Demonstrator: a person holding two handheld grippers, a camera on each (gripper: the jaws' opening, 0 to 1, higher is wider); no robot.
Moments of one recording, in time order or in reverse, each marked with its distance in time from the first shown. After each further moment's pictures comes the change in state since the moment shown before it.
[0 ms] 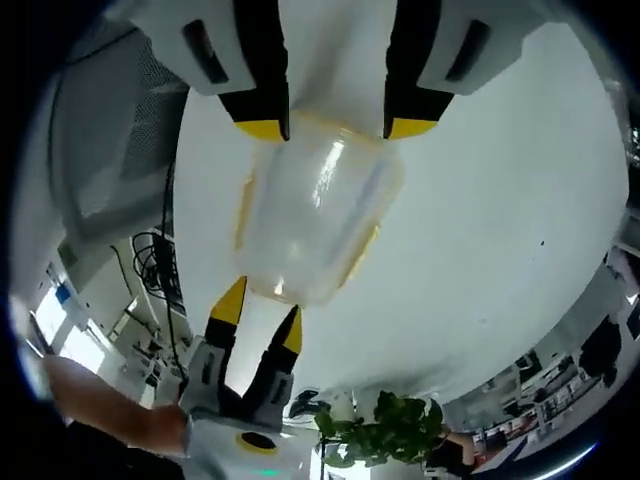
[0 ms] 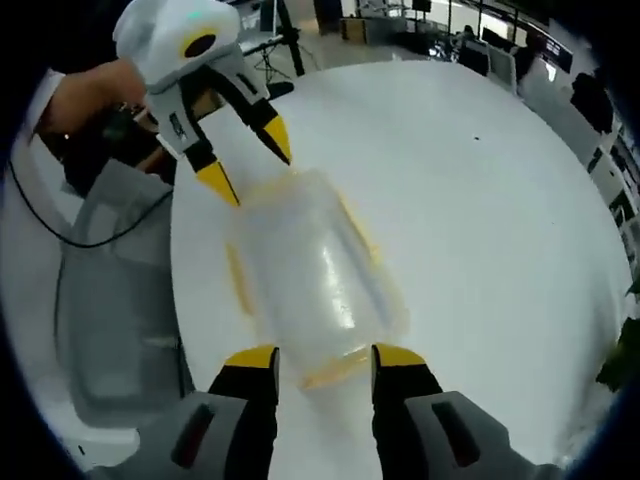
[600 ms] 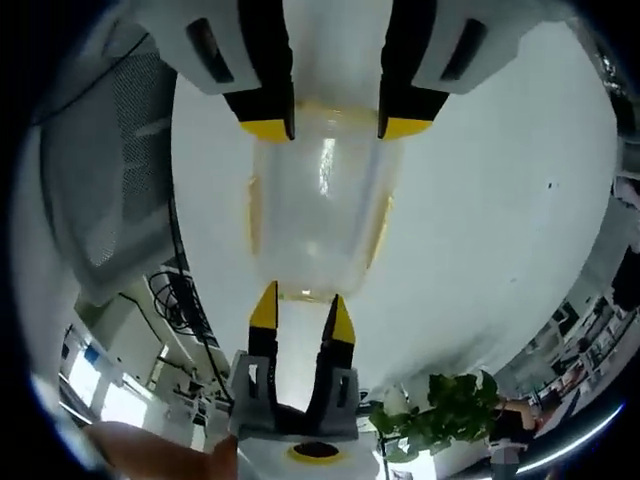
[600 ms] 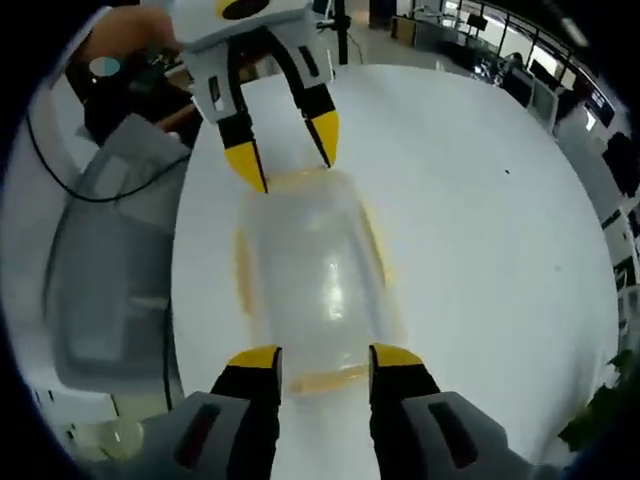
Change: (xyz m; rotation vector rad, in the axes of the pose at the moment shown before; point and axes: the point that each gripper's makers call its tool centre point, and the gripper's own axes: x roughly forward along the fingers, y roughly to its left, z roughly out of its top) left arm 0.004 0.001 0.014 0.221 0.015 -0.043; right arm 0.004 -0.002 0.007 -0.187 0.052 0.001
